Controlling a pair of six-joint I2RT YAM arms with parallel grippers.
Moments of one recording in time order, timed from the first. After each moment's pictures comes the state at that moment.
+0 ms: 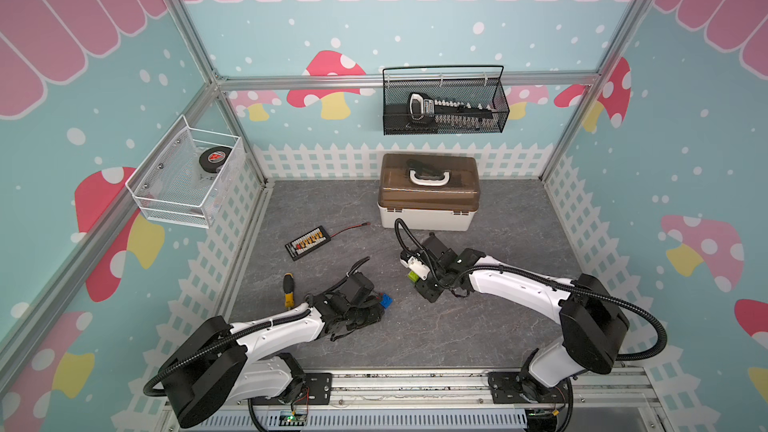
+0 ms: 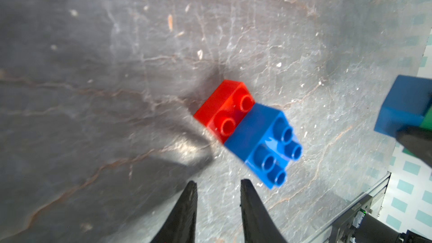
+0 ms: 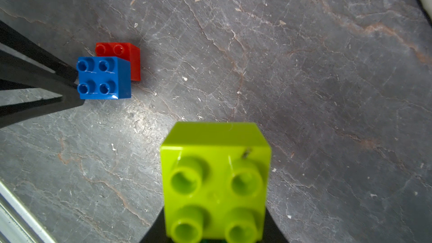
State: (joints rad) left arm -0.77 1.26 0.47 -0.20 0.13 -1.02; right arm 0.82 1.57 1.06 -0.63 -0.02 -0.07
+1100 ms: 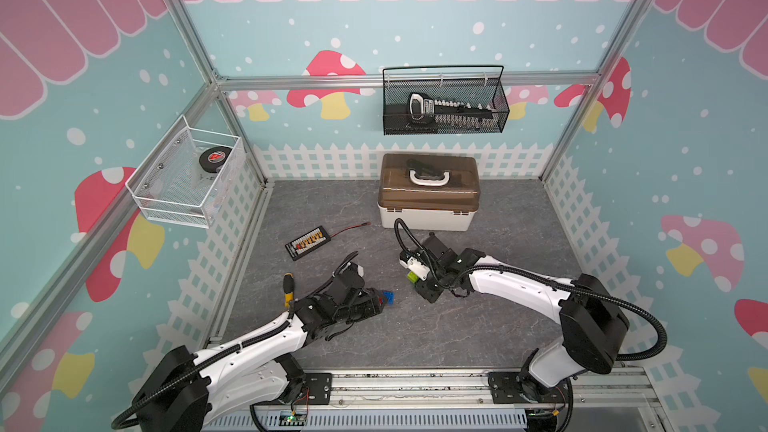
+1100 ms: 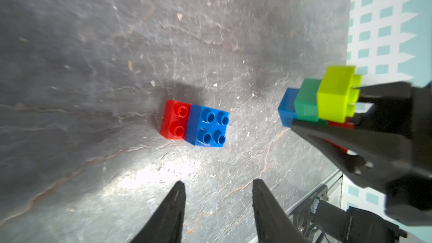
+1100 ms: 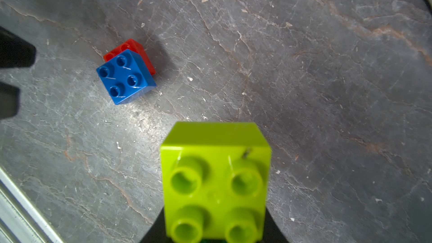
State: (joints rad) left arm -0.75 1.01 0.46 -0.22 0.11 -1.01; right arm 0.82 1.57 1.06 -0.63 -0.05 -0.09
